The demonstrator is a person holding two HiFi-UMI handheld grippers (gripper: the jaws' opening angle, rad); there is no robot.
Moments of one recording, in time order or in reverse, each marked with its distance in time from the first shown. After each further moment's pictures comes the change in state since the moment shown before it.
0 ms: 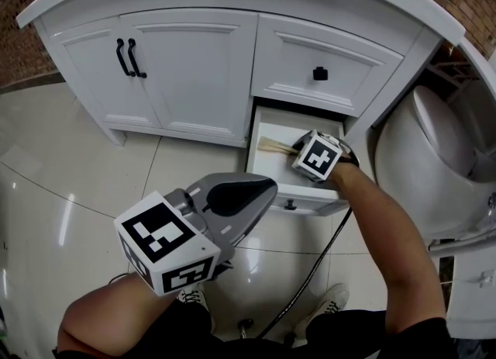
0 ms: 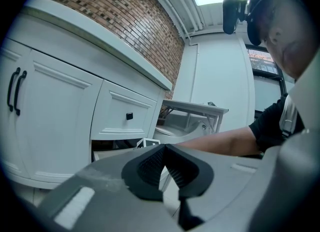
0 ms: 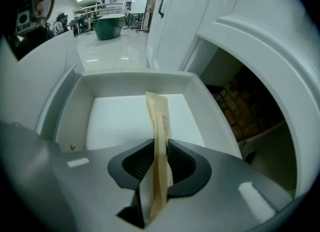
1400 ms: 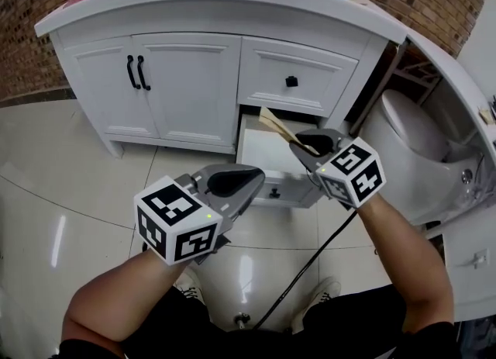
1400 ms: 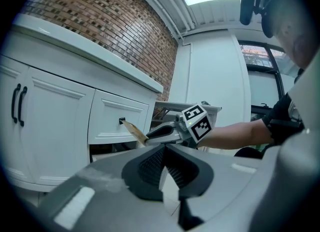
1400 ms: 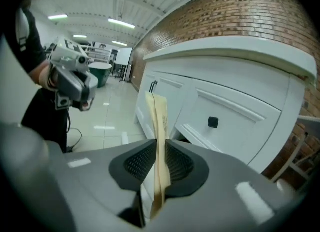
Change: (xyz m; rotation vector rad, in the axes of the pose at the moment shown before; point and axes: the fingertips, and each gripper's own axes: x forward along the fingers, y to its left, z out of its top) left arm -0.018 -0.039 0.003 0.068 -0.010 -0.006; right arm -0.231 0.056 0.062 0.168 -0.524 -0.256
